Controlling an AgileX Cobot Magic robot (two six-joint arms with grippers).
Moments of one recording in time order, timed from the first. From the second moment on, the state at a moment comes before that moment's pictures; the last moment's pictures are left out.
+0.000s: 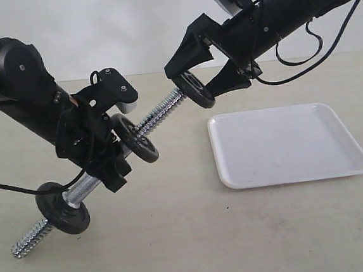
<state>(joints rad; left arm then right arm) -0.04 1.74 -1.09 -0.27 0.61 0.77 -0.21 2.04 -1.63 1.03 1.21 -0.62</state>
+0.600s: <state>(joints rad) -0.04 1.71 -1.08 -0.35 0.64 0.87 -0.21 2.04 -1.63 1.06 1.21 -0.64</state>
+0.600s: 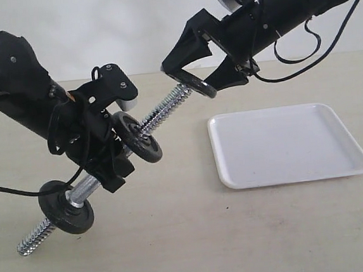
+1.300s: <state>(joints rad) -0.04 1.71 -1.08 -0.29 0.60 0.76 -0.21 1.99 -1.63 1.05 1.21 -0.61</state>
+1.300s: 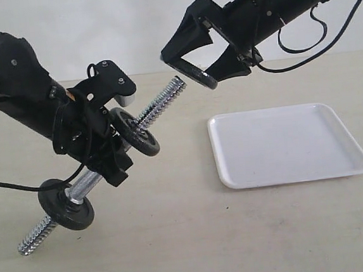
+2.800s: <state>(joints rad) -0.04 1.71 -1.08 -0.28 0.58 0.73 -0.14 1.99 -1.63 1.02 1.17 -0.55</state>
